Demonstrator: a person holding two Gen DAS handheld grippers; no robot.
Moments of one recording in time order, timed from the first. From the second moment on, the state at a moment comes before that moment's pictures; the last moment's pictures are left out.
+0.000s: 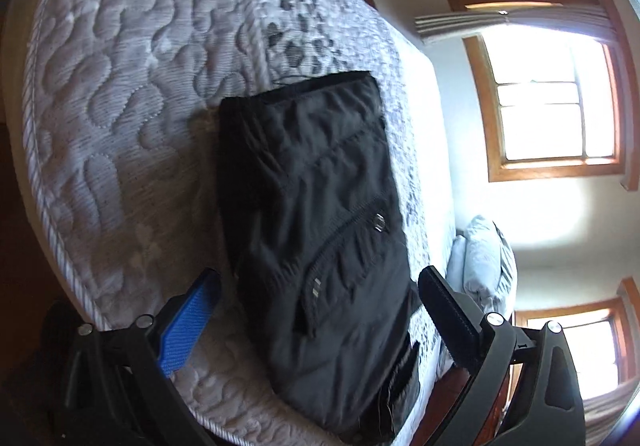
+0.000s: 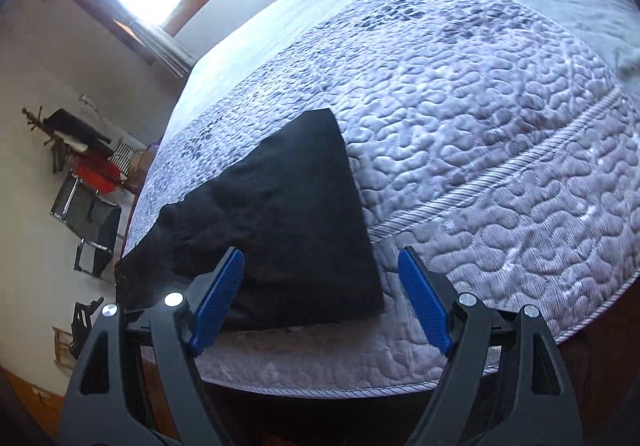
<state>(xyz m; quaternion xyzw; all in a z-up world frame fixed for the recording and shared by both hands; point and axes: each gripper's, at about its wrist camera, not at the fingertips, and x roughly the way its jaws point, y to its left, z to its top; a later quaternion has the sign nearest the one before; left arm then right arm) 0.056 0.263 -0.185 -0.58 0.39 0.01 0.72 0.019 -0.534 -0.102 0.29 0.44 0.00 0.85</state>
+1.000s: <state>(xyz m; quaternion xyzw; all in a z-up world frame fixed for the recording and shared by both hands) 0.102 0.234 -0.231 -0.65 0.39 -0.01 0.65 0.041 -0.505 -0.097 0.23 0.45 0.01 0.86</state>
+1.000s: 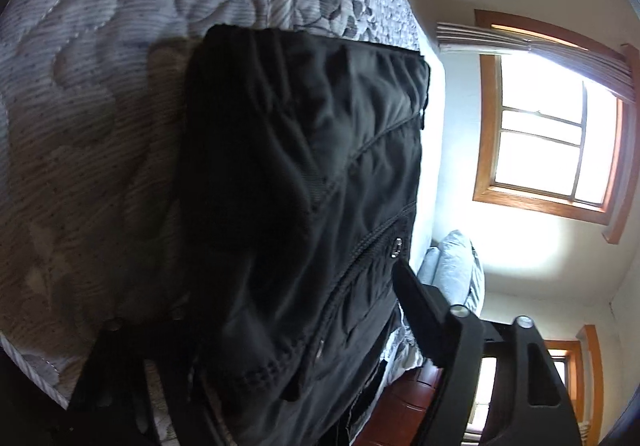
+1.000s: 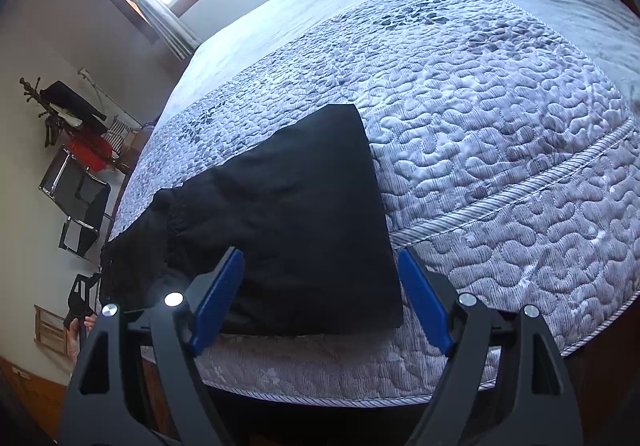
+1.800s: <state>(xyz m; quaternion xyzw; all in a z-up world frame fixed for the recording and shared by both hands) 0.101 0.185 -0.157 -0.56 0.36 -0.03 0.75 0.025 -0.533 -0.100 0.26 0.44 -0.02 0.86</state>
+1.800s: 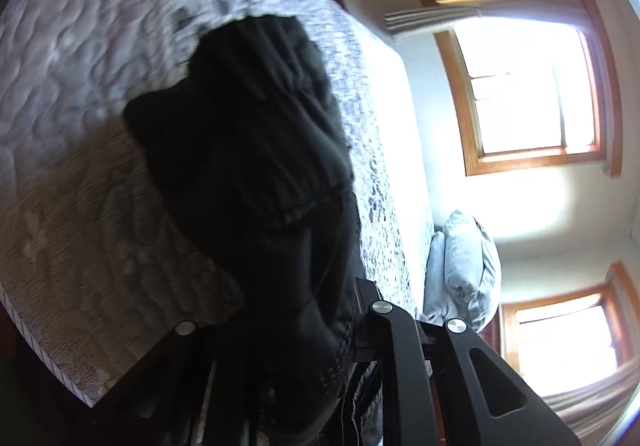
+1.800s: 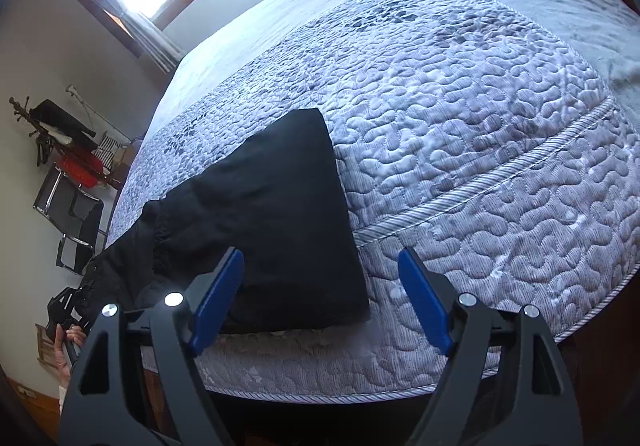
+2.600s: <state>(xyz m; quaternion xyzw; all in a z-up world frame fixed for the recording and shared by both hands) 0.123 0.068 -0.059 -0.40 0.34 -0.11 0.84 0.006 -0.568 -0.102 0.30 0.42 -0.05 0.86</state>
